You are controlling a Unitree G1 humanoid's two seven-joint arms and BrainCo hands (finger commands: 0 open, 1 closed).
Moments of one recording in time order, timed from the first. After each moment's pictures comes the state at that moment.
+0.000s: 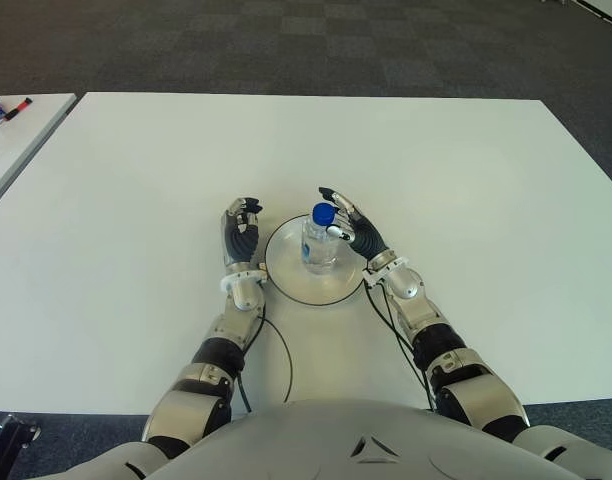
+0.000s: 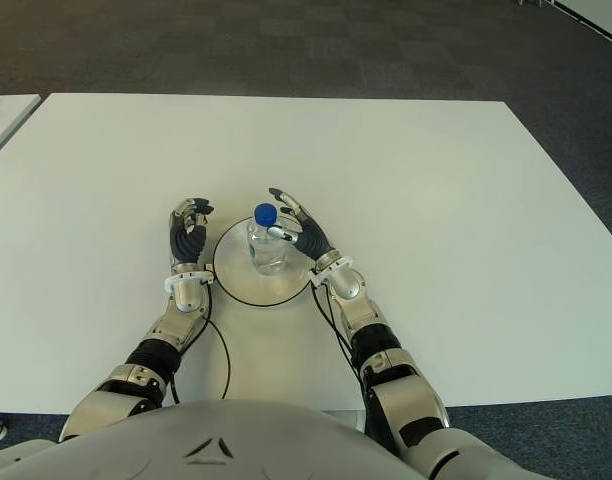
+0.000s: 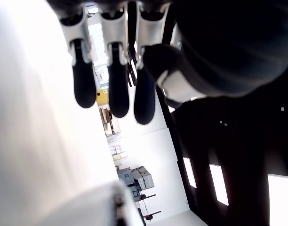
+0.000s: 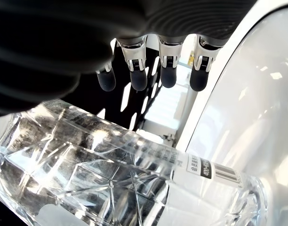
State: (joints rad) left arm -0.17 -0.03 -0.06 0.79 0.33 -0.59 0.63; right arm -0.28 -0.11 0.21 0.75 -0.19 -0.69 0.13
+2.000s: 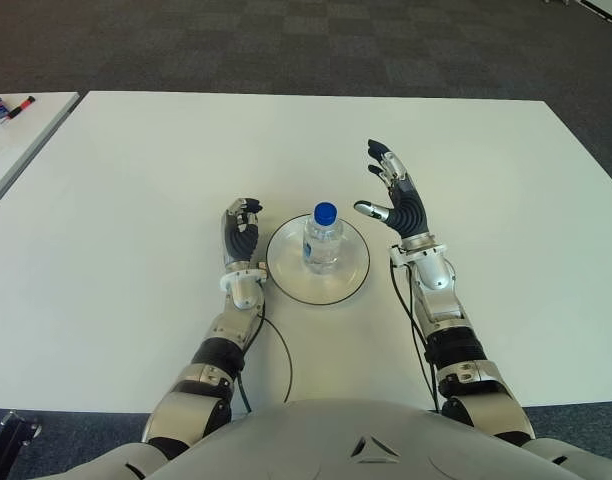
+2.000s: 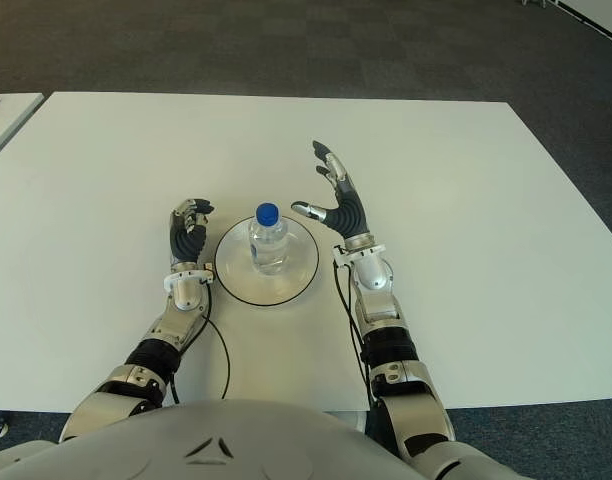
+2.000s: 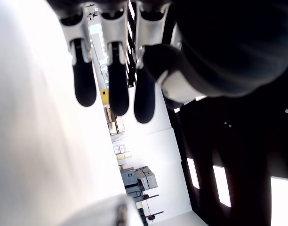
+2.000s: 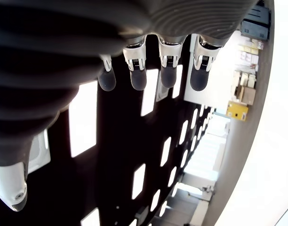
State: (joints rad) left arm -0.16 -0.03 -0.05 0.75 0.30 -0.56 0.59; right arm -0.21 -0.11 0.05 0.41 -0.07 -0.62 0.11
